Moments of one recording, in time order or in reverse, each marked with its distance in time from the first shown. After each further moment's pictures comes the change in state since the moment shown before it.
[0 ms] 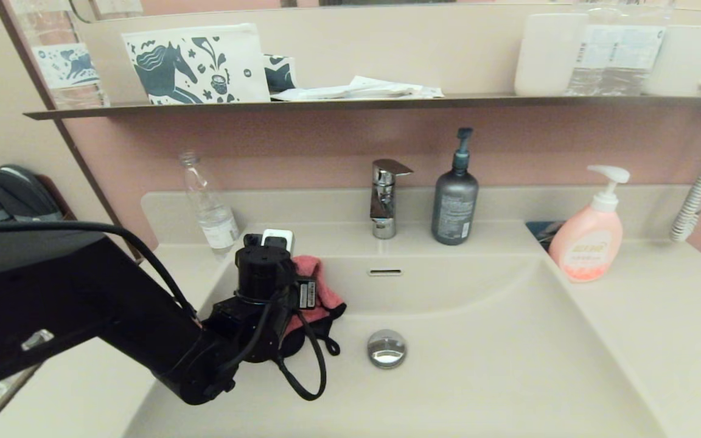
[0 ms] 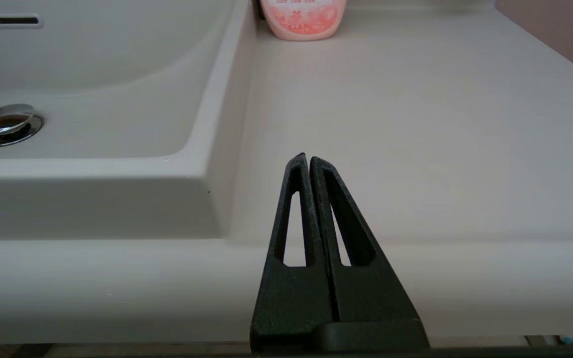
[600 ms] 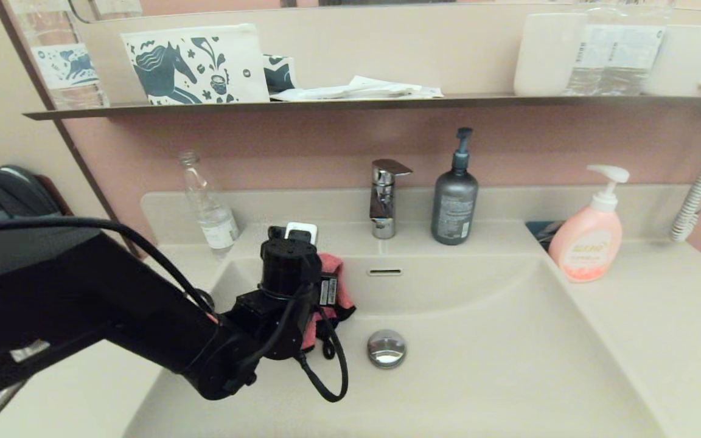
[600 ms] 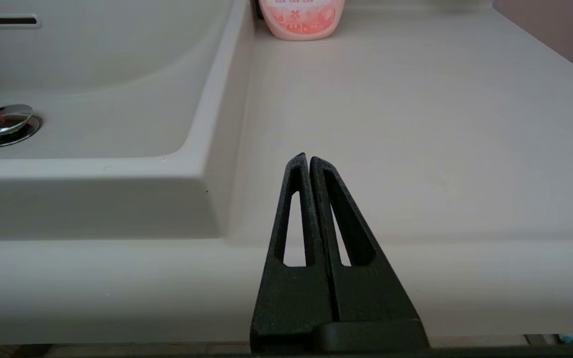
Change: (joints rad) left arm -0.065 -0.022 -0.085 0.118 0.045 0.007; right arm 0.000 0.000 0.000 0.000 0.000 0.000
